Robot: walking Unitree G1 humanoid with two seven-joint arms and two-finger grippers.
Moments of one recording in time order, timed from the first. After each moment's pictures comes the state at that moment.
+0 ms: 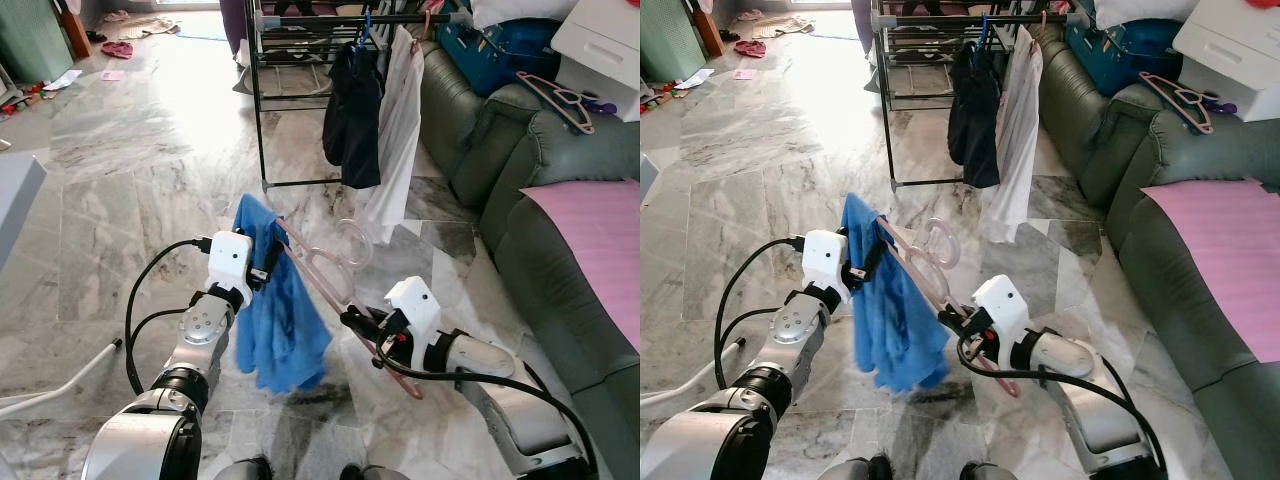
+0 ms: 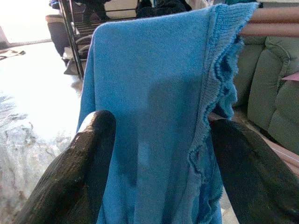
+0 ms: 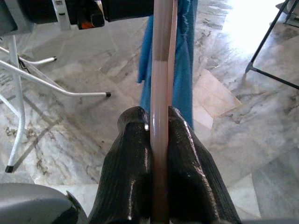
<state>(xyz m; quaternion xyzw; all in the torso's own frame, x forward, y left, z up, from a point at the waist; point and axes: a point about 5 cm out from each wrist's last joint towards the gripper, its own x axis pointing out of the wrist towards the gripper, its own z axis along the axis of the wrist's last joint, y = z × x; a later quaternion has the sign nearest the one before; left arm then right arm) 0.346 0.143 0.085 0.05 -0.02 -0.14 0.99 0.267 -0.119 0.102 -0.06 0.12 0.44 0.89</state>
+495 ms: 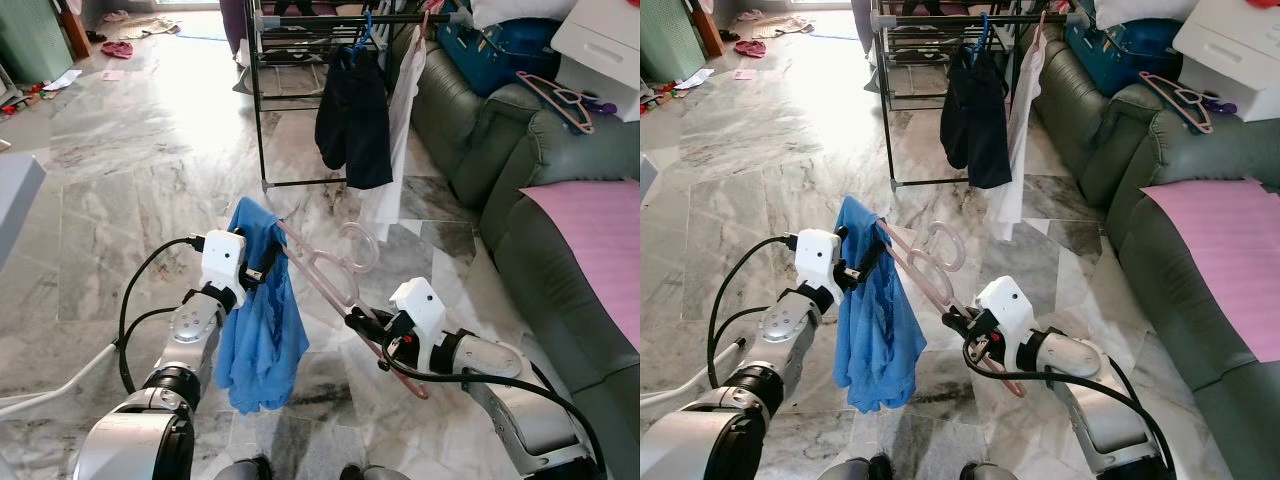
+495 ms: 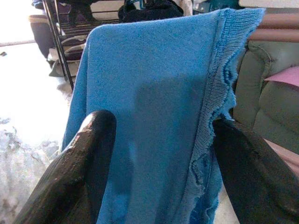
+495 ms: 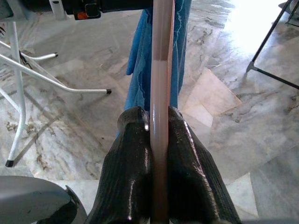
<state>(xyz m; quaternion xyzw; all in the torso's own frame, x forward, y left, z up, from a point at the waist) 0.346 0.153 0.087 0.04 -0.02 -0.17 0.98 0.266 -0.123 0.102 -0.07 0.12 0.44 0.89</state>
